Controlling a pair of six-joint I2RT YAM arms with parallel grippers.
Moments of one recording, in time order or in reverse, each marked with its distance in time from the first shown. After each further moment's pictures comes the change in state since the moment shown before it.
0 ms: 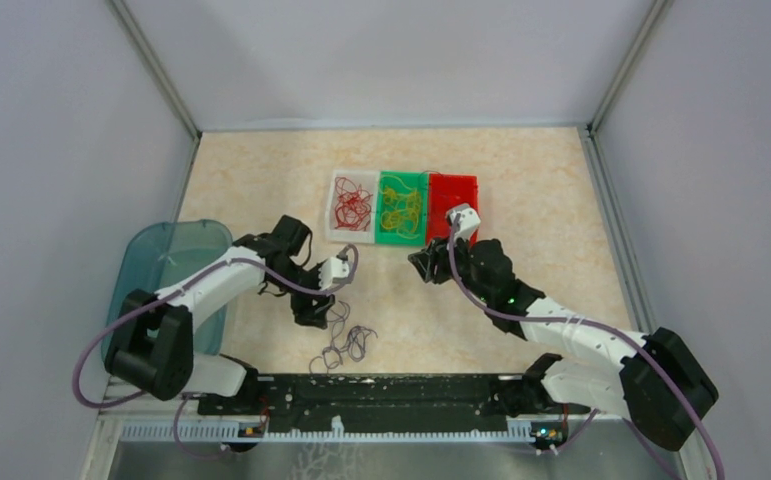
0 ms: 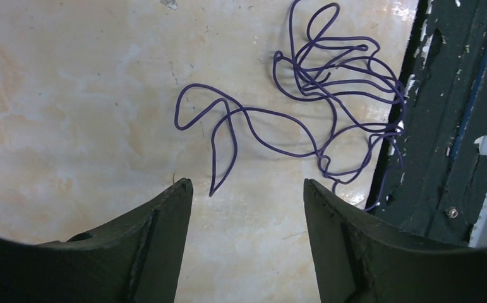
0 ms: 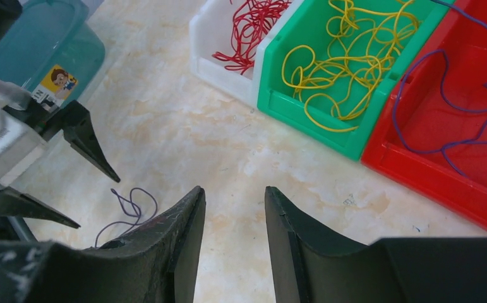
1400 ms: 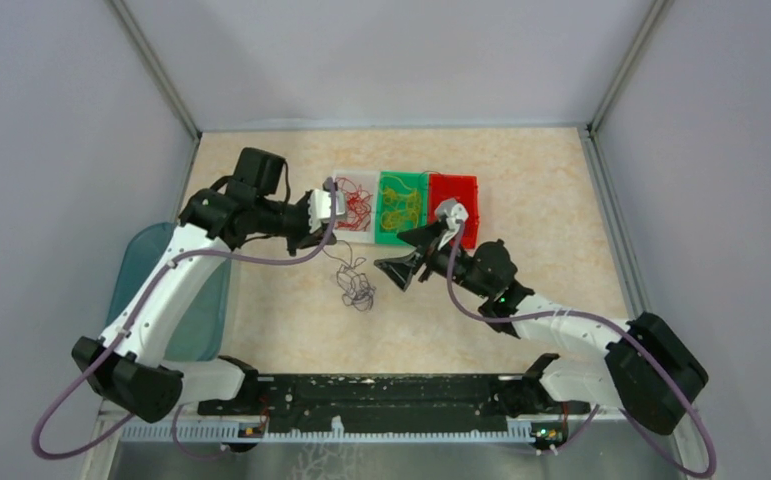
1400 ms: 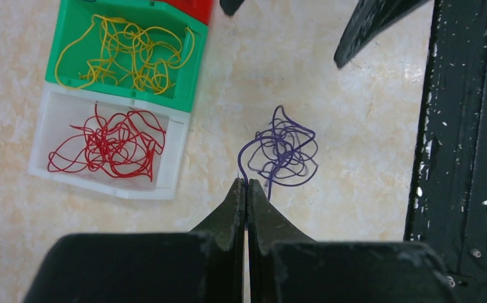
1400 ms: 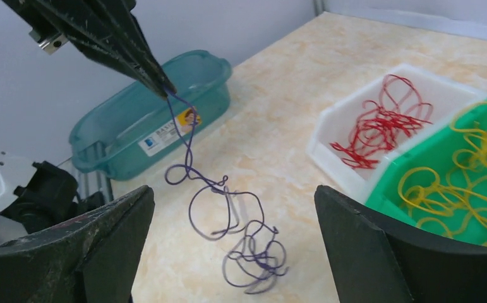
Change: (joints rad) left arm -0.023 -0.080 0.554 -0.161 0.027 -0.038; right arm 0.023 0.057 -0.011 0.406 -0.254 -0.003
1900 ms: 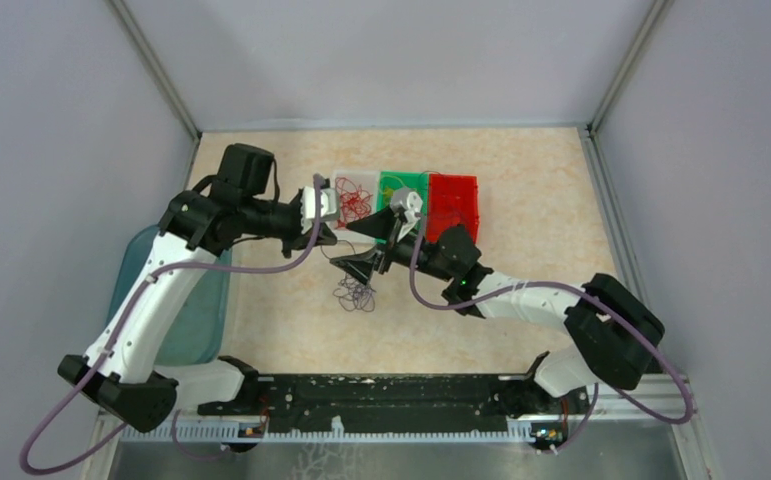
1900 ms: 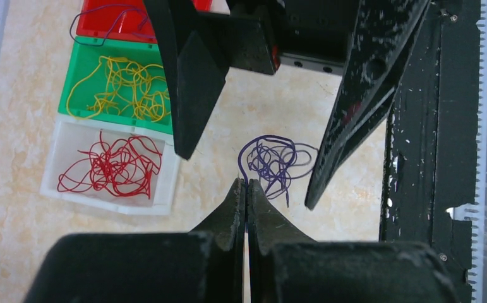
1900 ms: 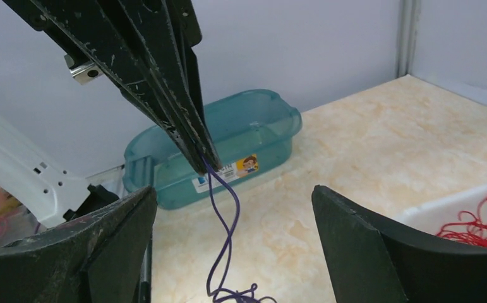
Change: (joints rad) left arm -0.034 -0.048 0.124 -0.090 0.058 -0.055; right arm 0.141 0.276 0.246 0.174 -0.098 -0.043
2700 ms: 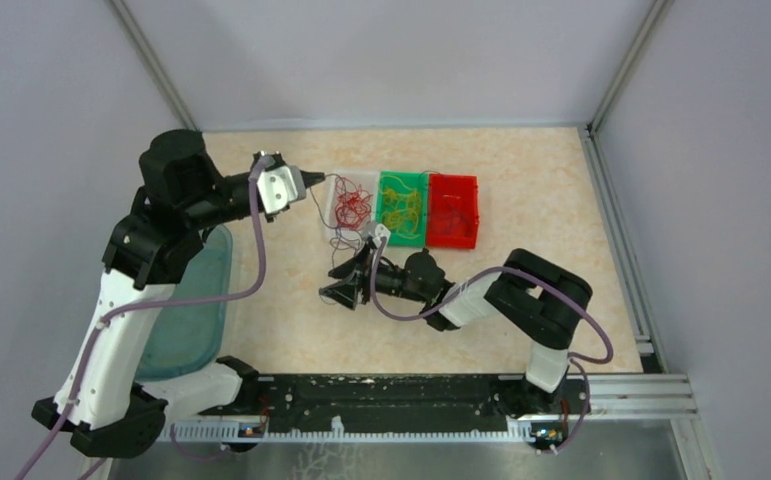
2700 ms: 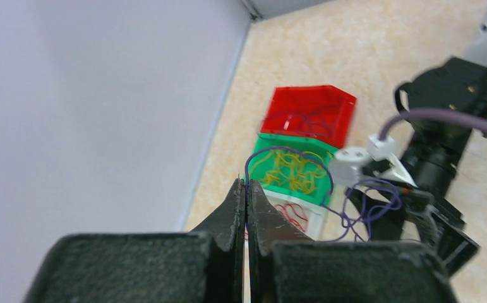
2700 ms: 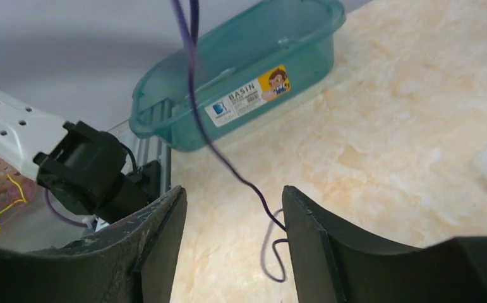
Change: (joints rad) left arm -0.016 -0.128 0.119 0.319 -0.094 -0.046; right arm 0.097 0.352 -0.012 0.234 -0.002 0.119
